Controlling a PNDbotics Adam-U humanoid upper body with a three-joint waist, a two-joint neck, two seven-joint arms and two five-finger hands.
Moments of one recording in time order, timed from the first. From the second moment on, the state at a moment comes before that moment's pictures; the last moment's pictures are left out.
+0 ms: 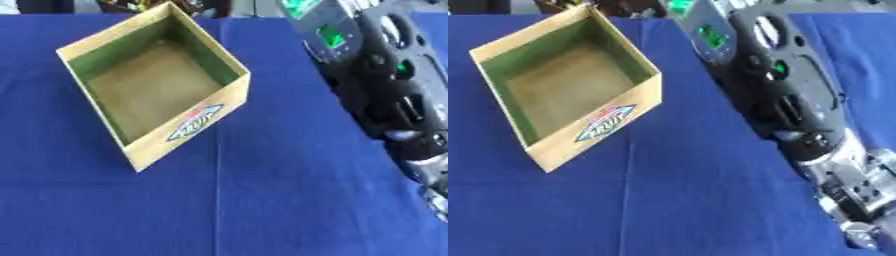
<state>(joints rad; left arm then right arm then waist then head) -0.41 0.22 0.07 -1.98 0.05 -0.06 0.33 -1.33 -0.35 0.34 -1.34 0.97 0.45 0.49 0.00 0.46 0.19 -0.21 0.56</state>
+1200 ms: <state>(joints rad) -0.43 0.21 0.07 -1.98 0.07 -0.06 0.34 -1.29 -0.14 0.31 -0.96 1.20 0.33 0.34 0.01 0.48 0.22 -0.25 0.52</state>
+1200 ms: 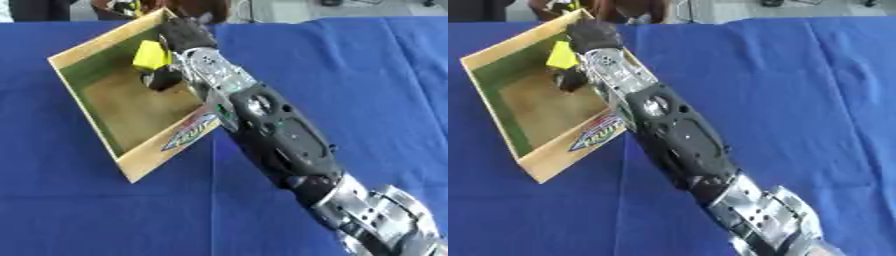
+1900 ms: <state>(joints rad) -0.43 0.20 0.07 -1.98 0.07 -0.06 0.34 -1.30 -0.14 0.31 -1.01 1.23 0.29 0.49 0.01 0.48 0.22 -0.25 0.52</state>
